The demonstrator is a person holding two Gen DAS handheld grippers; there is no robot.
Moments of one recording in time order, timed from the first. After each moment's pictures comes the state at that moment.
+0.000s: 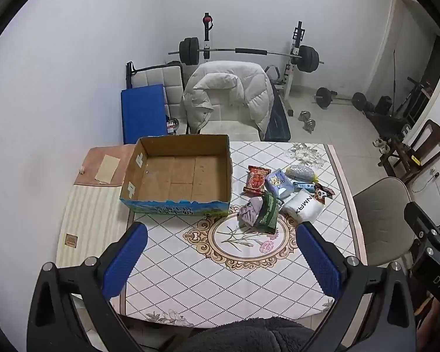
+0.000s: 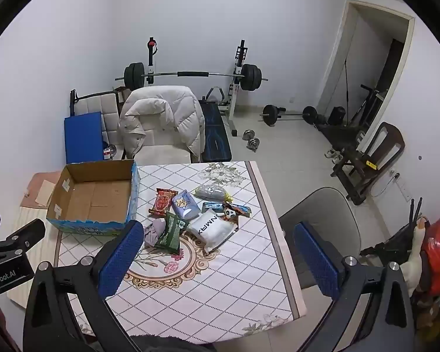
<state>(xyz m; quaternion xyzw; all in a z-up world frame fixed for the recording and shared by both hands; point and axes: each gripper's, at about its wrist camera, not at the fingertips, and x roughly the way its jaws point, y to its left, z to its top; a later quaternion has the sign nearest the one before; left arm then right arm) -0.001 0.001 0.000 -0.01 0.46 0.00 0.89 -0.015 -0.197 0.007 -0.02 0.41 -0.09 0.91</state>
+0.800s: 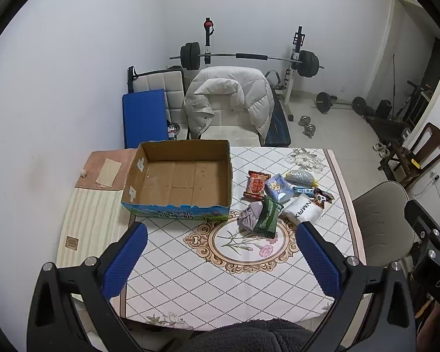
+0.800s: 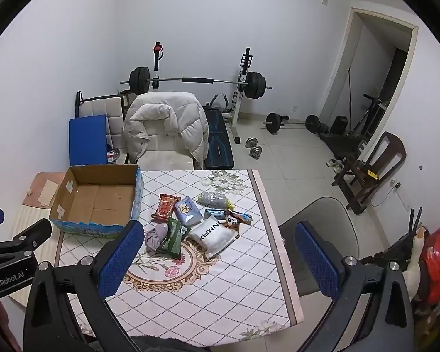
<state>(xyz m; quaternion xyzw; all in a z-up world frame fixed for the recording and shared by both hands) 0.002 0.000 0.016 -0.01 0.46 0.00 0.89 -0.021 -0.192 0.023 -0.04 0.40 -0.08 0.91</state>
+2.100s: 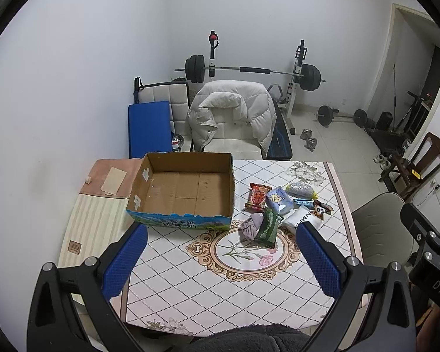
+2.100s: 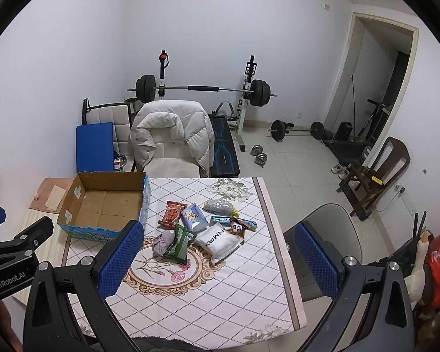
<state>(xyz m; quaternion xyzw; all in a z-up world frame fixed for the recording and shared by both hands) -0.010 0.003 0.032 -0.01 0.43 0.01 0.90 -0.023 -0.176 0.043 -0.04 0.39 -0.07 0.92</state>
